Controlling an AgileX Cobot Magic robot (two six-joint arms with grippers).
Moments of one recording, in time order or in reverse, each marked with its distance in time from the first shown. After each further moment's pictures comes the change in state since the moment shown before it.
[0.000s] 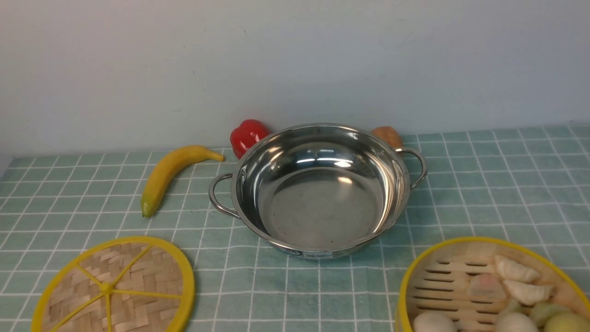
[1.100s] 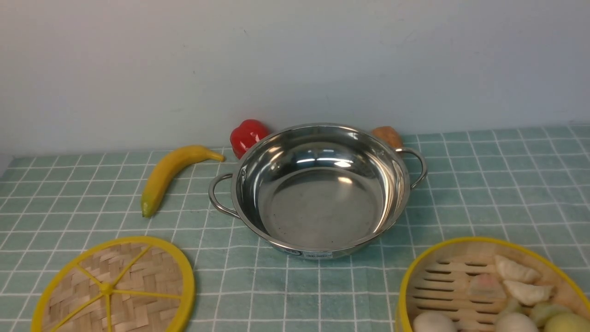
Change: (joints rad) right arm 0.000 0.075 -0.483 0.259 0.490 -0.133; left arm 0.000 0.000 0.000 0.000 0.000 0.000
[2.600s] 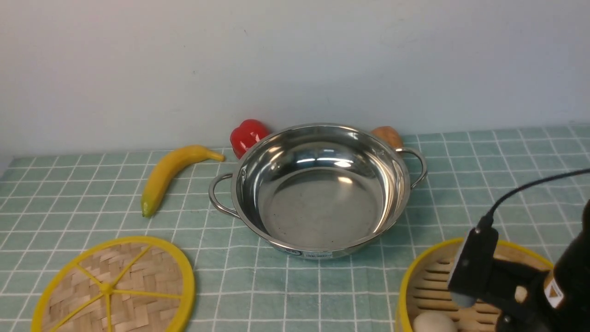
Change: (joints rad) right arm 0.650 1.214 -0.334 0.046 0.426 -0.474; left arm 0.000 0.000 0.000 0.000 0.000 0.000
